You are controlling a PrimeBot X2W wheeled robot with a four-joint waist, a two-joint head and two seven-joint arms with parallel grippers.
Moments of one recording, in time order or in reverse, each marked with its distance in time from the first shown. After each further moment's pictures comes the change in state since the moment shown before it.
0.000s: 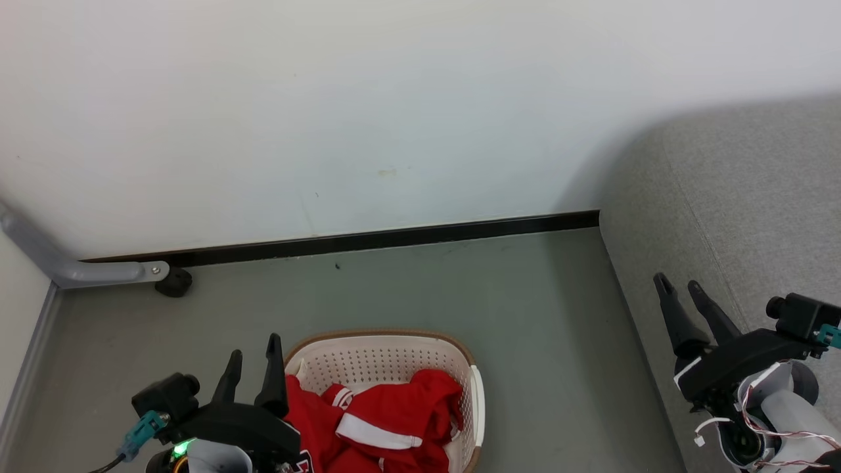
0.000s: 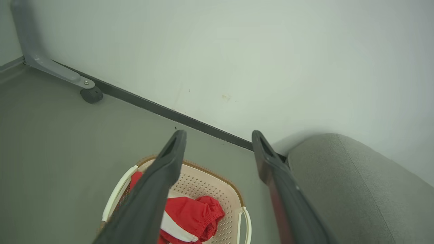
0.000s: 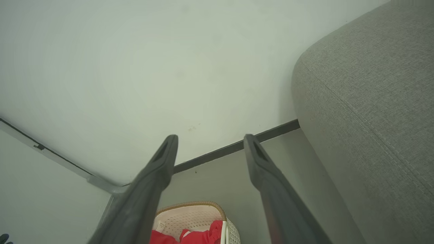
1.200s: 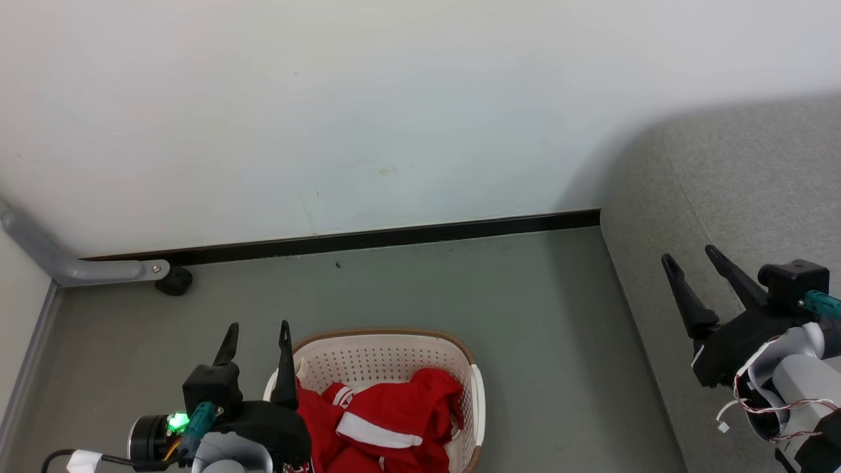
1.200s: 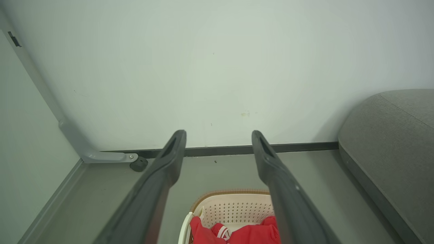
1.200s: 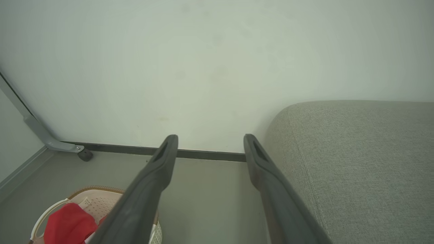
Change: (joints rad) left arm -0.025 0.004 -0.036 0.014 0.482 0.095 -0.110; right arm -0.158 -0.089 0.153 0.175 -0.321 0.008 -0.115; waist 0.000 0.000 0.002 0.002
